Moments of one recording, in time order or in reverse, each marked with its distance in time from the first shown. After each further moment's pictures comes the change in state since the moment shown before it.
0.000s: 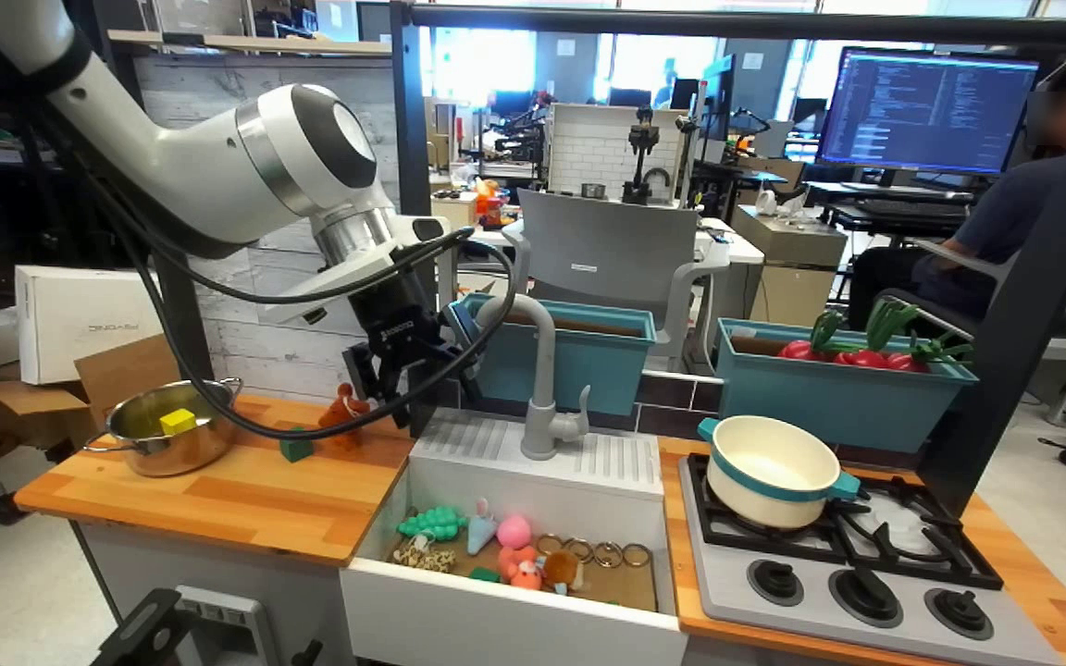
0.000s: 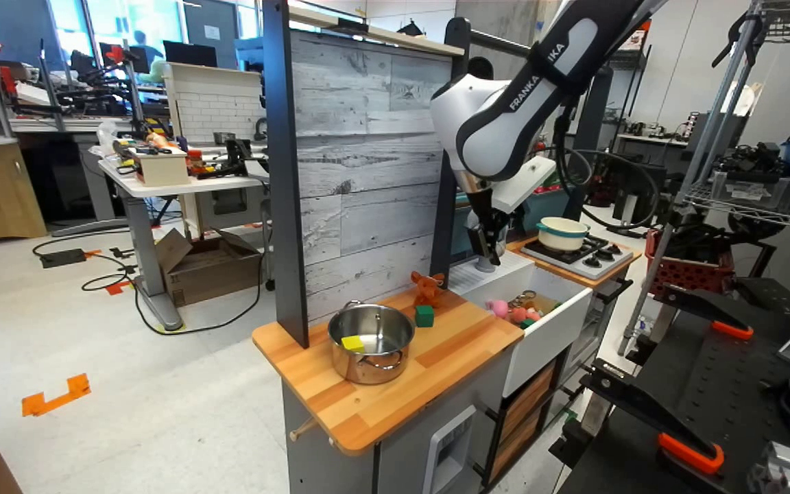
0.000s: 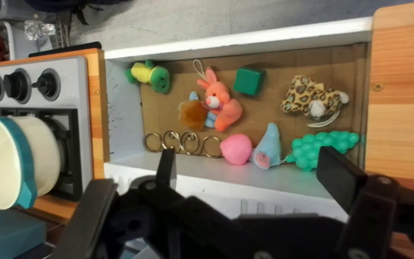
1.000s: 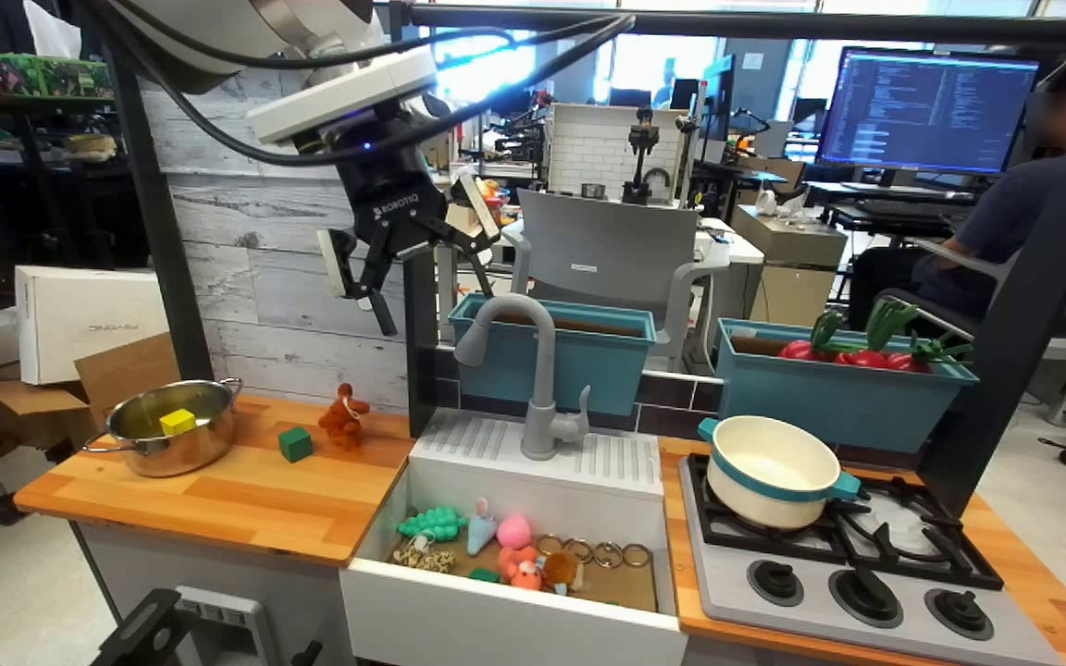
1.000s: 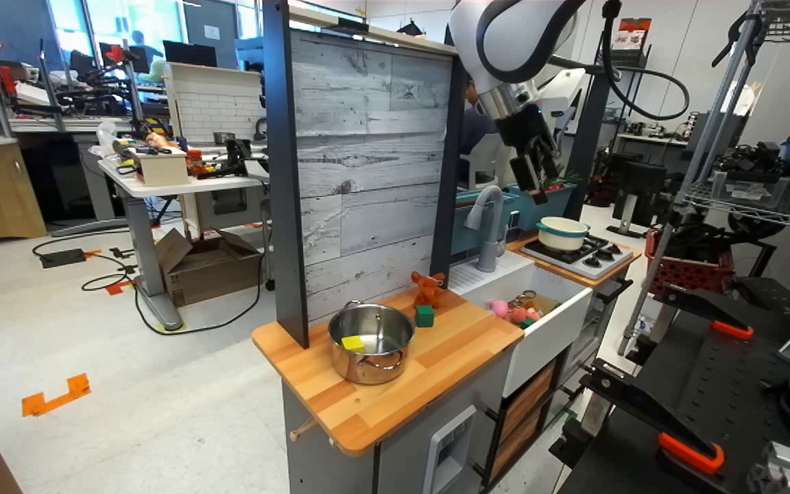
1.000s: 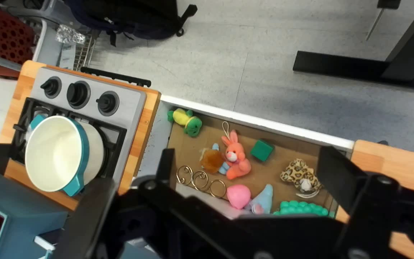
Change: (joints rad) arm -0.073 -0.291 0.086 -0.137 -0.070 -0.266 -0.370
